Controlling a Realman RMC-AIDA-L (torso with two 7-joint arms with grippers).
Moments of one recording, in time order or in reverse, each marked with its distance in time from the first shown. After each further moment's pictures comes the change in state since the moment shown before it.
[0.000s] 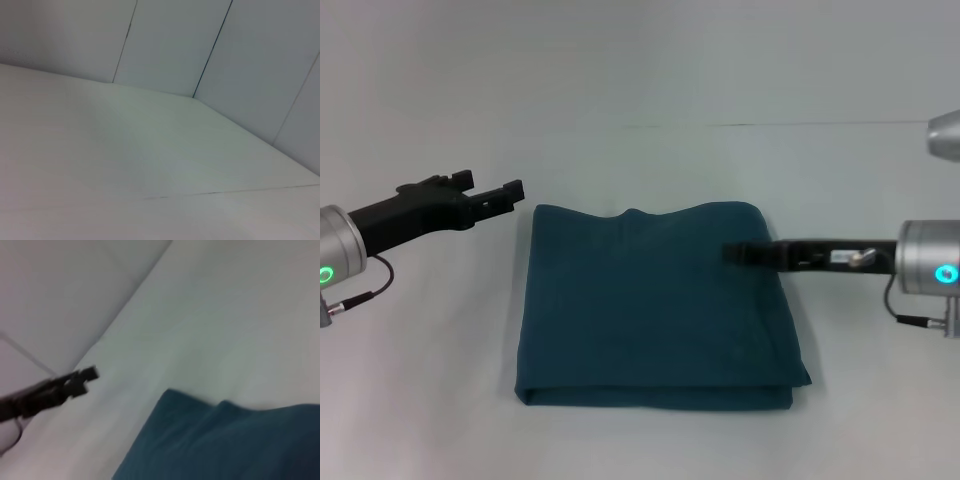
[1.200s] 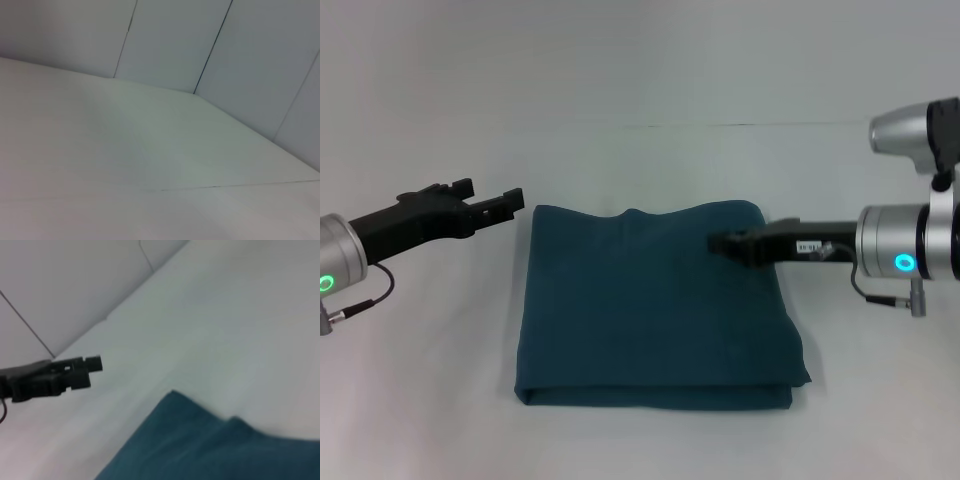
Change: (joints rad) left arm 0.010 -0.003 0.002 -0.008 0.000 -0.002 0.009; right arm 0.031 0.014 -0.192 -0.002 0.108 0.130 -0.111
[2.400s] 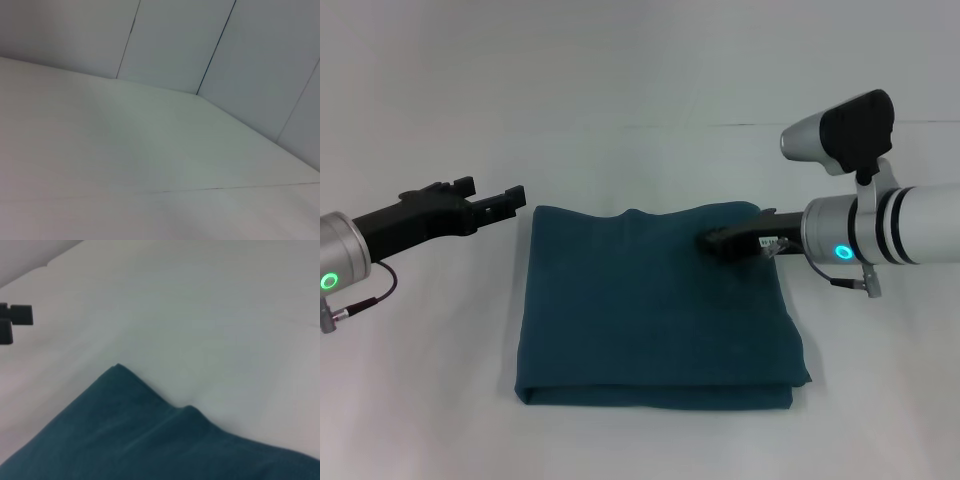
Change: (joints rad) left arm -0.007 -0.004 -0.002 -0.003 0.000 -0.016 -0.003; right arm 0.129 0.013 -0.195 0.127 0.003 0.339 -0.001
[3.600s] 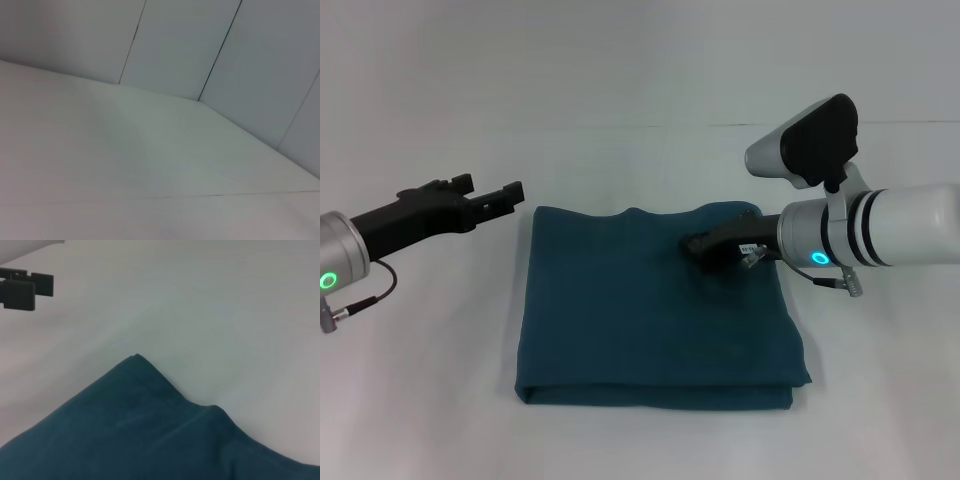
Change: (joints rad) left arm 0.005 0.000 0.003 -0.005 -0.026 -0.002 0.003; right arm 0.036 0.006 -0.154 0.039 0.104 0.079 -0.076
